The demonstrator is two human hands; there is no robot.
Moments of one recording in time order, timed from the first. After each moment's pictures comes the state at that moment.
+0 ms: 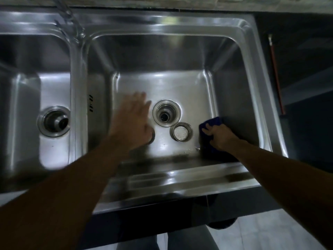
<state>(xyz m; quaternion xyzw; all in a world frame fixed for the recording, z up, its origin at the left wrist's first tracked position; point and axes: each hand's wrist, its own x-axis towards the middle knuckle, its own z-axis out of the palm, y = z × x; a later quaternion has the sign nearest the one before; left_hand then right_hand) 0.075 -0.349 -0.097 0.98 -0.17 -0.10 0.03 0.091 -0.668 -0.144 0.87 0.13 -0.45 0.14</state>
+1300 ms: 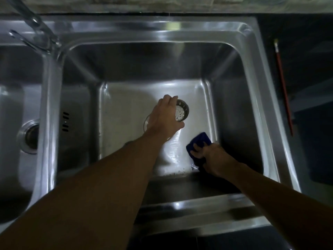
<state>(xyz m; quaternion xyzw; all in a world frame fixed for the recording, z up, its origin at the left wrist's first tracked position) 0.163 -0.474 -0.166 0.95 -0.04 -0.13 0.28 0.093 -0.665 -0.146 0.85 0.25 -0.47 0.08</state>
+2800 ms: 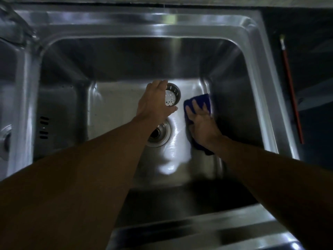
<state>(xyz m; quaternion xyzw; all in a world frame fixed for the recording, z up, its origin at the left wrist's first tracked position) 0.211 -0.461 -0.172 0.95 -0.01 -0.08 0.30 0.171 -0.640 -0.181 0.97 0.10 -0.24 -0.02</state>
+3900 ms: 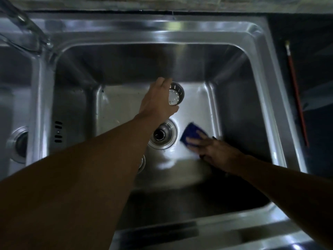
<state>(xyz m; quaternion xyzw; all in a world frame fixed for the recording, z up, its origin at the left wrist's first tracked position) 0.221 -0.446 -0.154 0.95 -0.03 -0.10 0.31 0.129 -0.684 -0.169 0.87 0.34 -0.35 -0.06</state>
